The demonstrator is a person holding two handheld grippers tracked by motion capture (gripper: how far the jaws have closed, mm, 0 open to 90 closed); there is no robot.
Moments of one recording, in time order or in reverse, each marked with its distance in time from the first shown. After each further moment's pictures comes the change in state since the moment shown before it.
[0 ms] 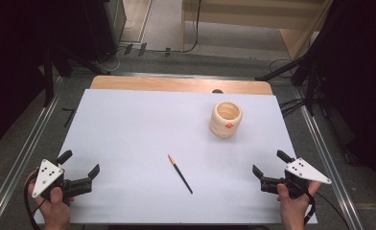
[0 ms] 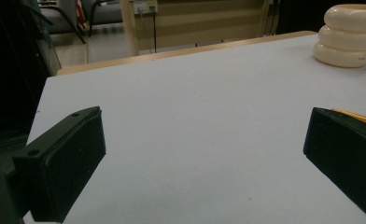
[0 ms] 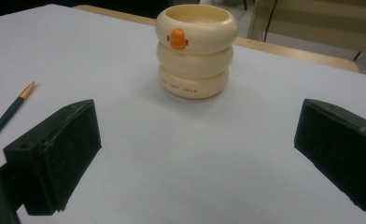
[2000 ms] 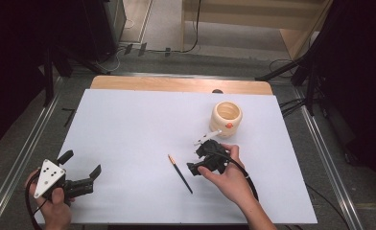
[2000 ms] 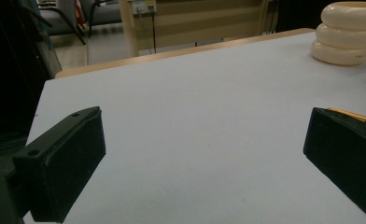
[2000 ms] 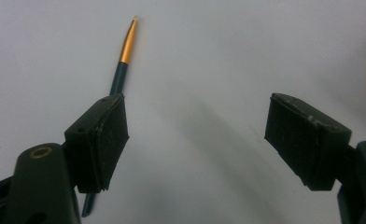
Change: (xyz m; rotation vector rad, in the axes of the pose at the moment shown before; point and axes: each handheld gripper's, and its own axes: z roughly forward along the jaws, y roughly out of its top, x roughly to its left) left arm -0.005 0.004 -0.001 0.011 0.004 0.016; right arm 0.135 0.073 0.143 0.651 0.214 -0.160
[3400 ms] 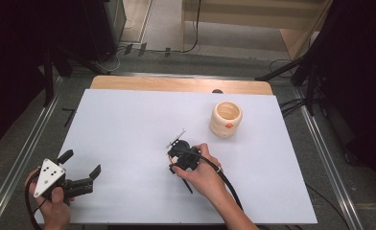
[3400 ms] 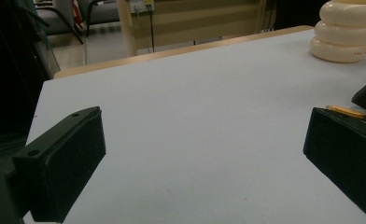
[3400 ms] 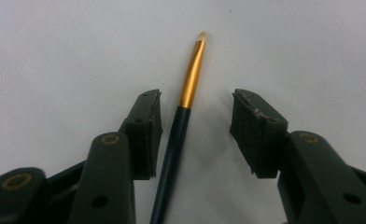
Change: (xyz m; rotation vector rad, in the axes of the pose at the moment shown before) left arm 0.001 0.001 0.000 0.004 -0.007 0.006; right arm 0.042 0.042 0.052 0.158 0.014 -0.042
